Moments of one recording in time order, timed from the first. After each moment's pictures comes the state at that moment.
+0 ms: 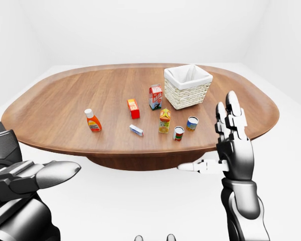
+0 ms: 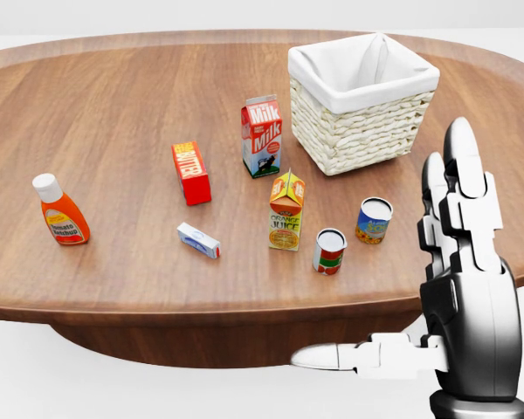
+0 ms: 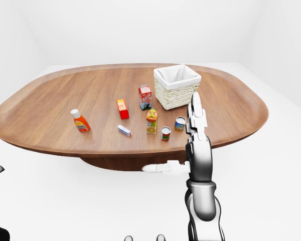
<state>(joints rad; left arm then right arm) -0.07 0.12 0.37 -1.05 -0.46 0.09 0.18 0.16 0.00 0.08 -0.71 -0.16 0.06 -0.03</state>
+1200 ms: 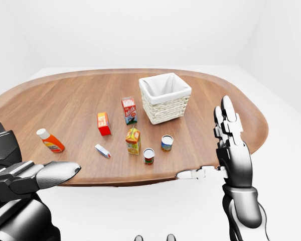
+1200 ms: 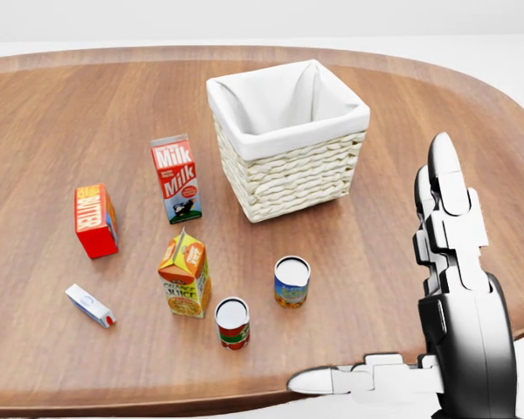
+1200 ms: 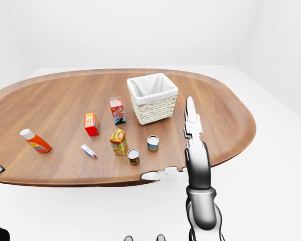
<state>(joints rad) -0.07 0.11 0.37 -1.05 -0.45 0.09 0.18 0.23 -0.02 0.11 -0.74 -0.25 0.03 0.00</state>
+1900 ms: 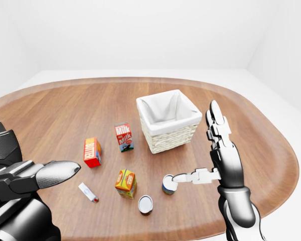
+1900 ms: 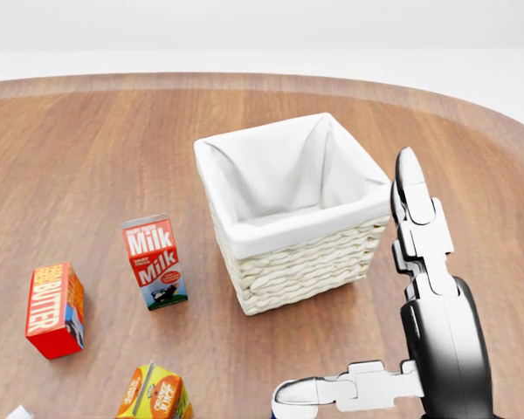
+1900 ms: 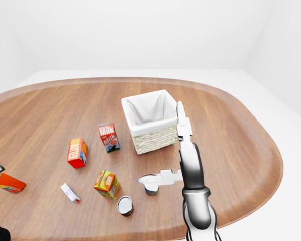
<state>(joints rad) -0.07 0.11 0.37 -1.04 -0.46 0.09 0.18 0.24 -0.03 0.15 -0.72 -0.29 0.04 0.02</state>
